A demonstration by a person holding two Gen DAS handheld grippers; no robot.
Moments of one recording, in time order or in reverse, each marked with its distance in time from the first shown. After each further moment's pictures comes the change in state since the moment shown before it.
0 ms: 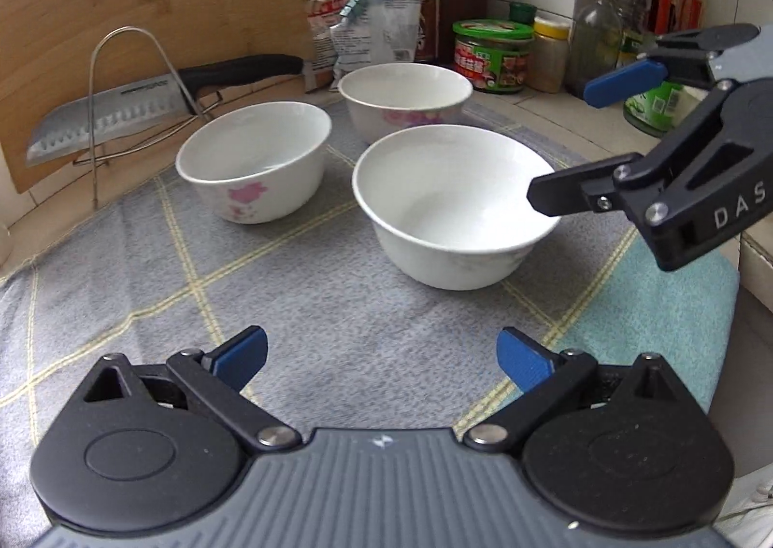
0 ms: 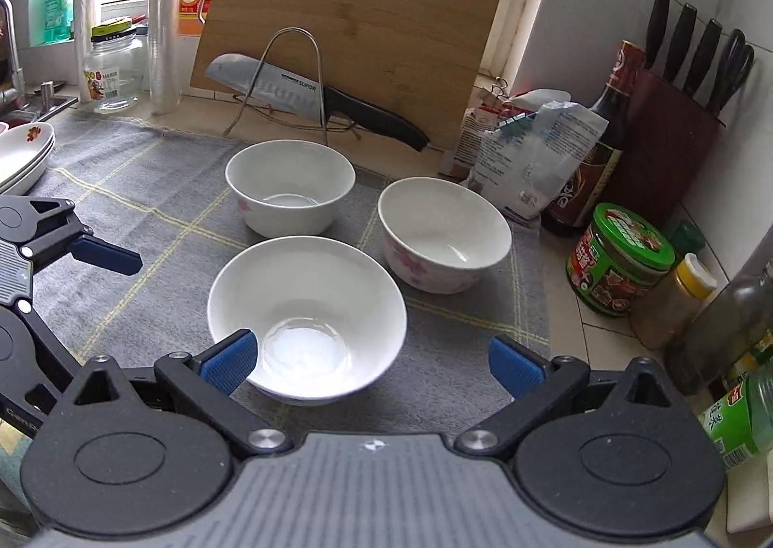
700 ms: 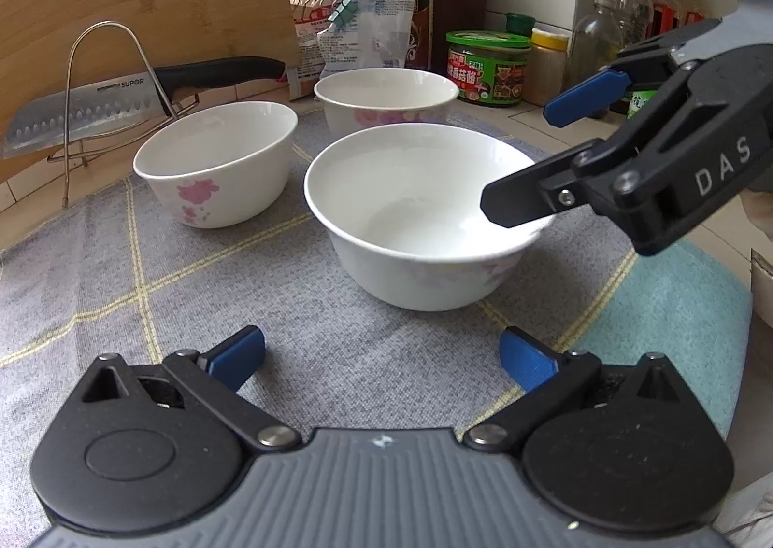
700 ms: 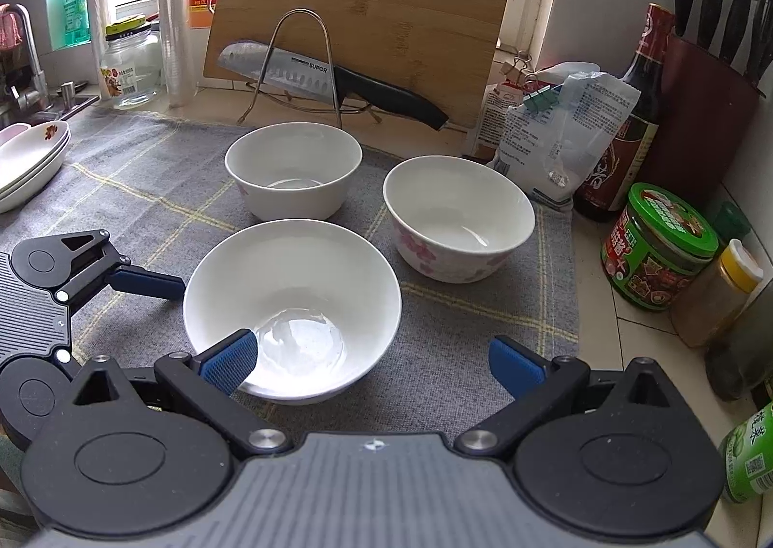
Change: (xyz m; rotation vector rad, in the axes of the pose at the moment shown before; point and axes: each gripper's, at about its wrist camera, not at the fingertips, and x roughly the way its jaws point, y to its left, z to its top) left arm 0.024 -0.013 -0.005 -0.052 -0.078 0.001; right arm 0.026 -0.022 -0.002 0.008 0.021 0.120
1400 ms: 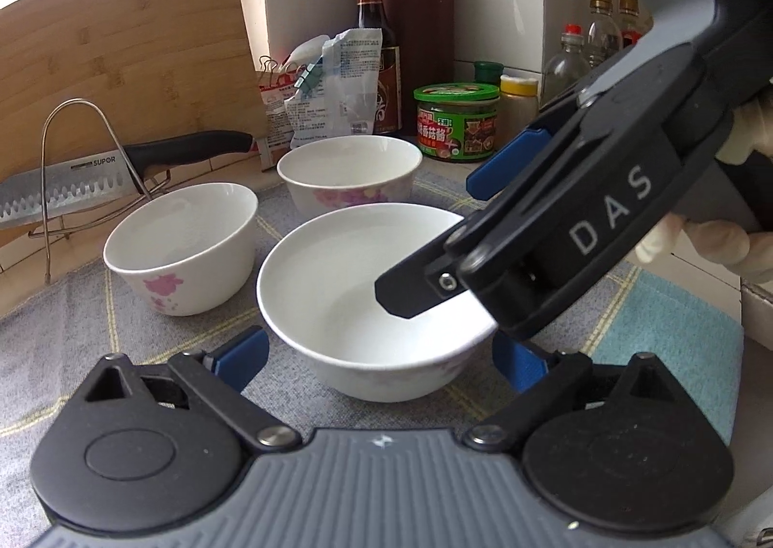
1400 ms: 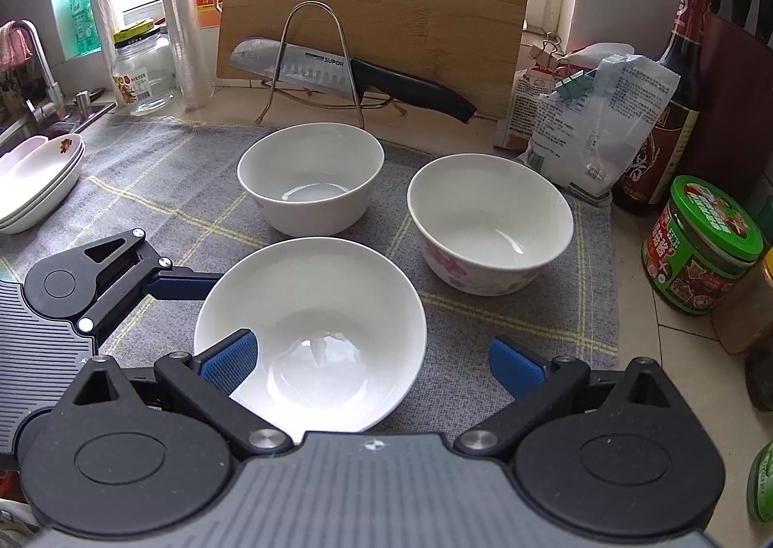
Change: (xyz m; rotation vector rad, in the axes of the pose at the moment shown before) left arm 0.000 -0.016 0.017 0.063 -0.130 -0.024; right arm 0.017 -0.004 0.017 0.035 0.045 0.100
